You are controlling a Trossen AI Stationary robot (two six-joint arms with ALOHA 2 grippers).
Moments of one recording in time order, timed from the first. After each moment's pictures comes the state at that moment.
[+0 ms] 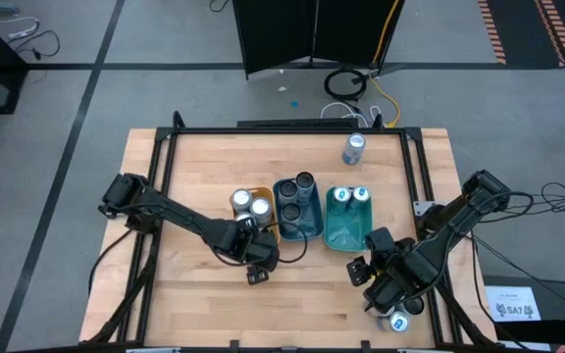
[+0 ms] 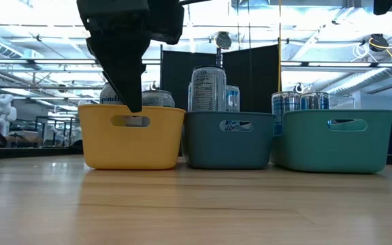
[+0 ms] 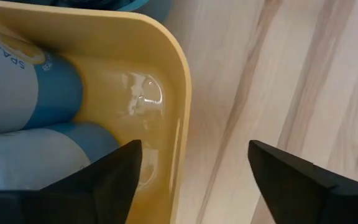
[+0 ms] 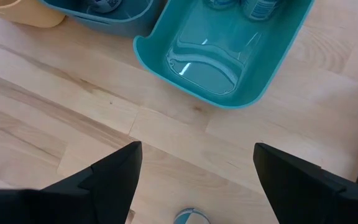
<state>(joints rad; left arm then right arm) -0.34 1.83 1.35 -0.85 -0.17 -0.59 0.73 1.61 1.48 -1.47 0.37 1.95</state>
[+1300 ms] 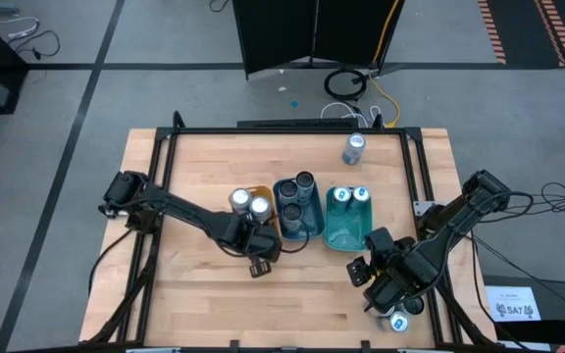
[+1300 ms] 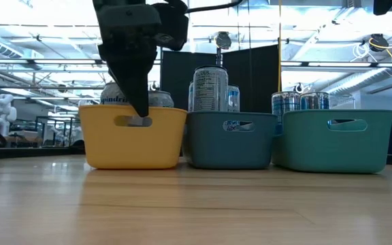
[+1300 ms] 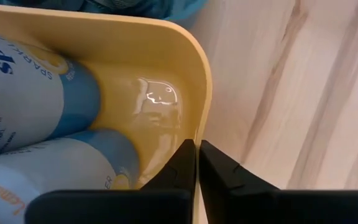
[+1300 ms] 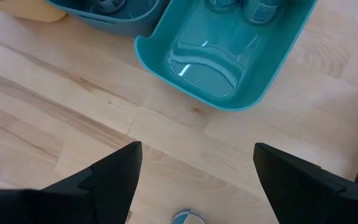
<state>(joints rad) -0.28 1.83 1.35 -0.85 -0.18 -0.57 0.73 1.61 1.48 -1.47 0.37 1.93</state>
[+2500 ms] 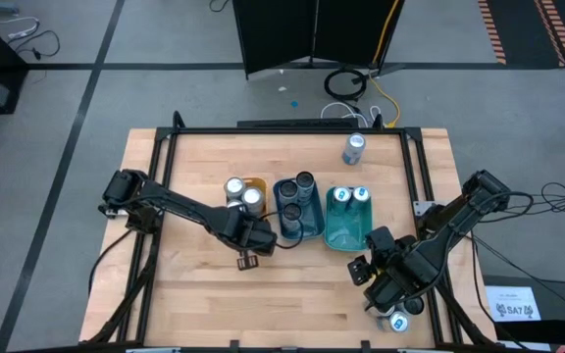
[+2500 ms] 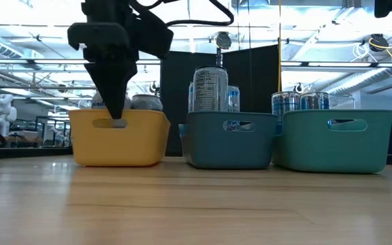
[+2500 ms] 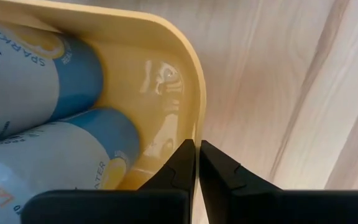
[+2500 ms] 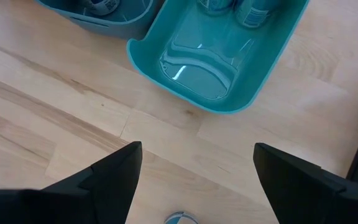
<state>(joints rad) -0.26 1.81 1.35 -1.05 -0.16 -0.46 0.73 1.61 1.48 -1.49 0.37 1.93</state>
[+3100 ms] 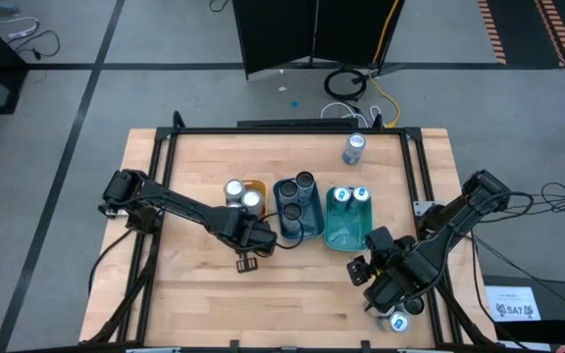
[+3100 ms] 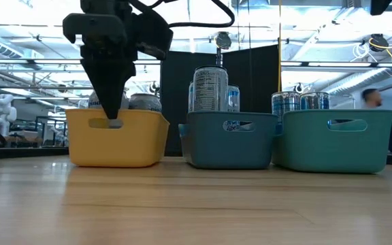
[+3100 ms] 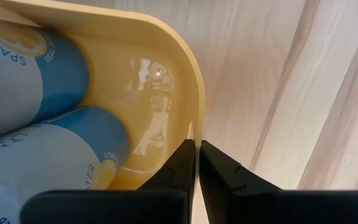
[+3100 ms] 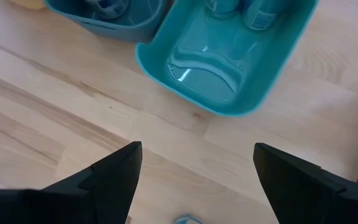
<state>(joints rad) -0.26 1.81 1.35 -1.04 -0.08 -0.46 0.73 1.61 1.48 -1.48 0.38 1.93</state>
